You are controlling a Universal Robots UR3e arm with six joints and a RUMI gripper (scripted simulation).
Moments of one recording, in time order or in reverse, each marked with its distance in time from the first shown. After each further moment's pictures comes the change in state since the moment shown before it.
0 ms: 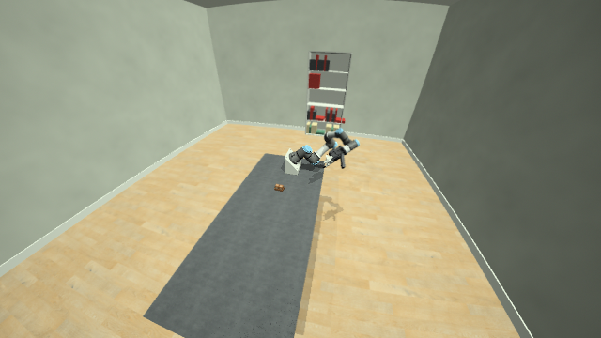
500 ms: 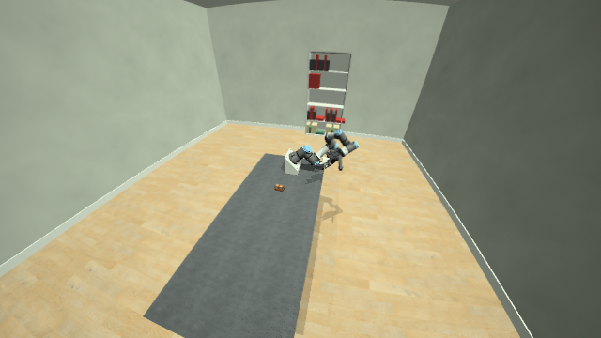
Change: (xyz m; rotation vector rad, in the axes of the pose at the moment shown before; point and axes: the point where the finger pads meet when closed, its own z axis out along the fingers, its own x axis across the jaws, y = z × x) arm 0.003 0.000 0.025 -0.045 -0.061 0.108
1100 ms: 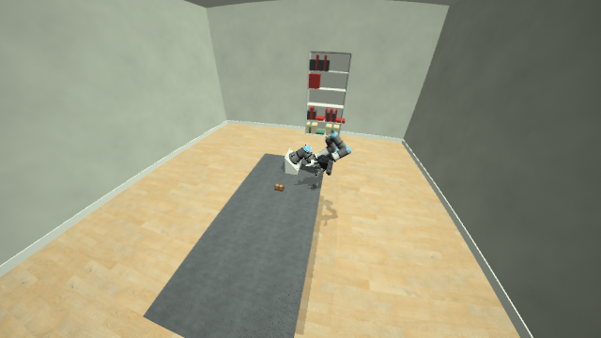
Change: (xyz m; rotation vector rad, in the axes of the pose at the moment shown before) arm 0.013 0.009 0.082 -0.155 -0.194 0.386
